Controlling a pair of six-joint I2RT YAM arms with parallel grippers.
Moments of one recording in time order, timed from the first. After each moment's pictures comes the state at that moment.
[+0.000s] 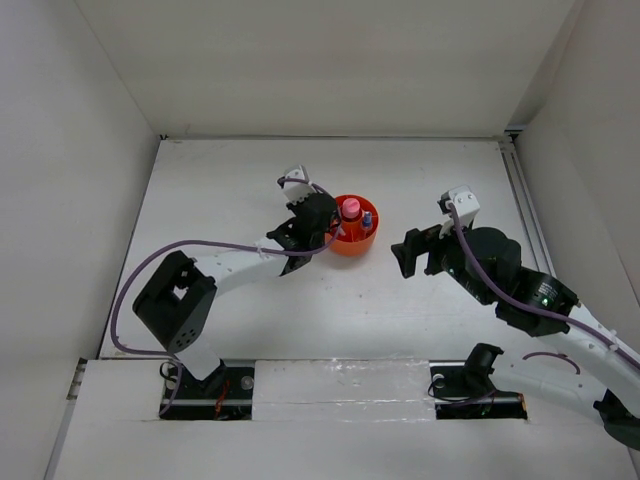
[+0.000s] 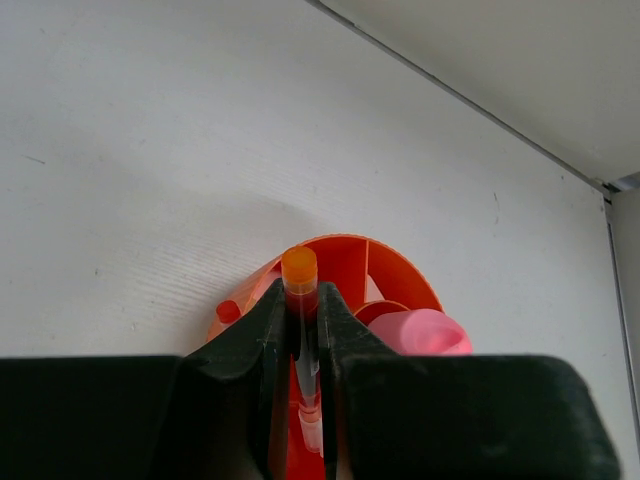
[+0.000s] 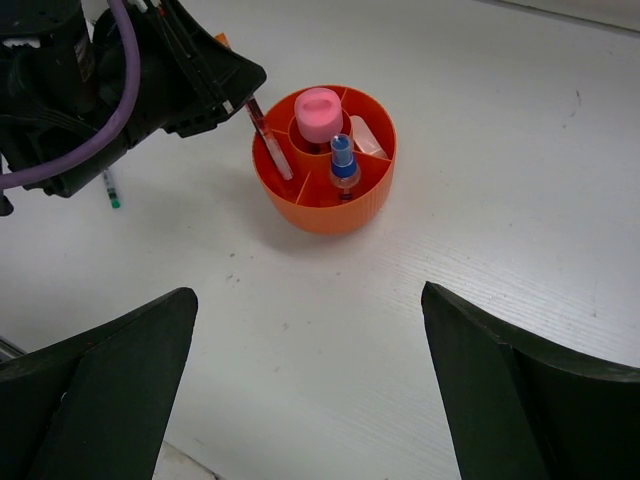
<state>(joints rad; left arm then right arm) -0.79 1.61 1.01 0.20 -0.71 -0.84 0.90 0.77 1.05 -0.60 0.41 0.25</state>
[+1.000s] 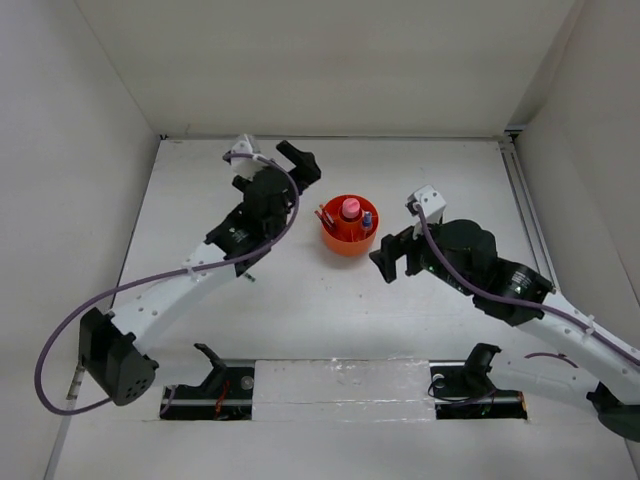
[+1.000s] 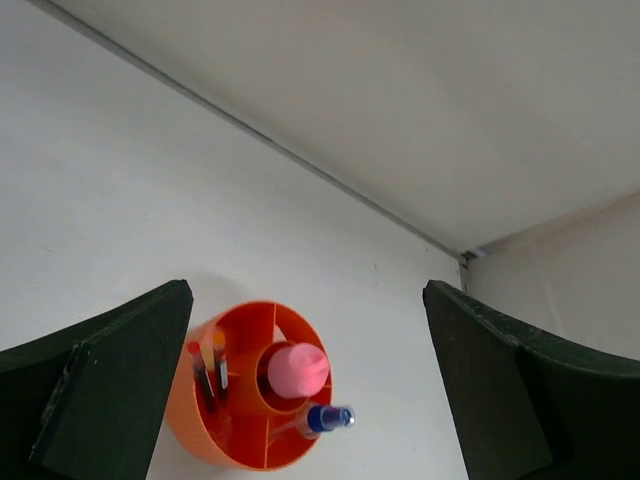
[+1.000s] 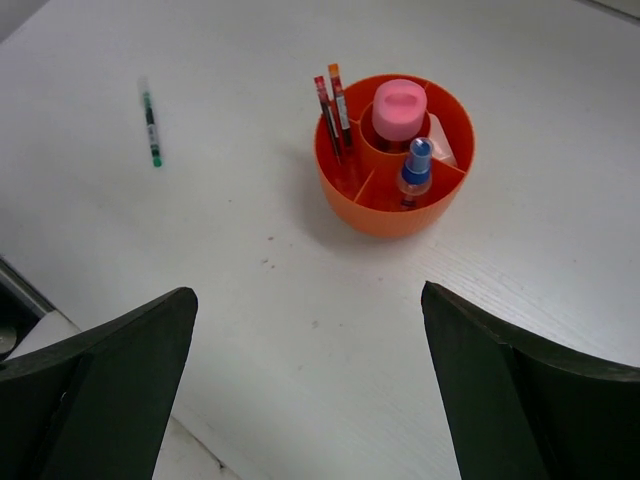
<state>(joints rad) -0.76 1.26 1.08 0.02 -0.68 -0.82 0.90 0.86 1.03 -0.53 0.26 0.18</state>
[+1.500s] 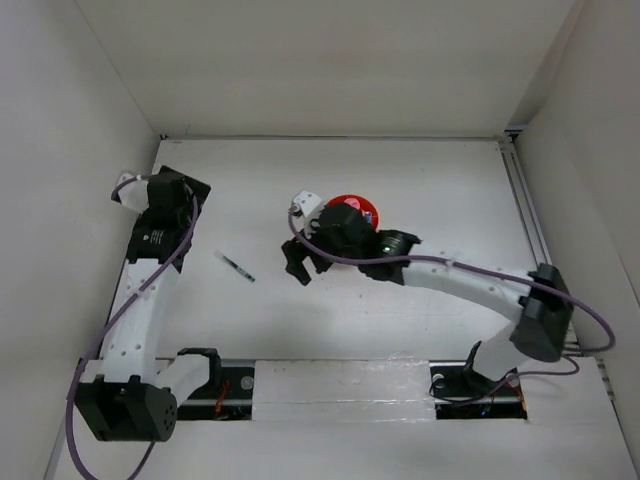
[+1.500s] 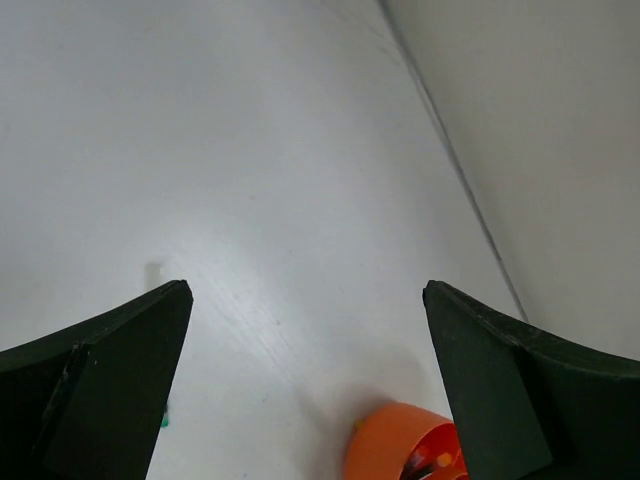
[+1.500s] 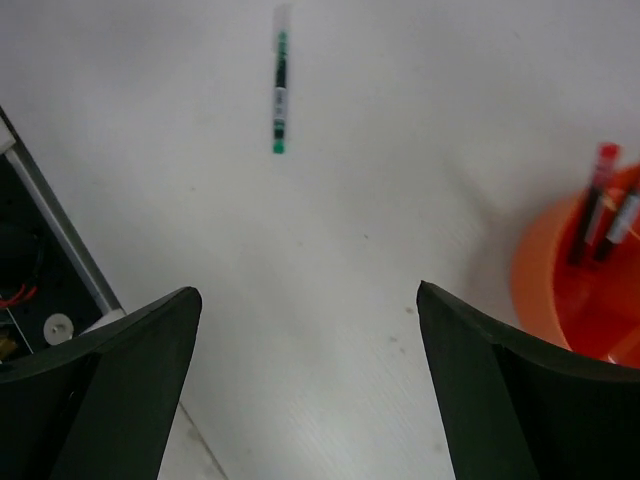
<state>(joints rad) -0.06 1.07 1.09 -0.56 -0.41 -1.00 1.01 1.45 1.23 -0.30 0.04 0.16</state>
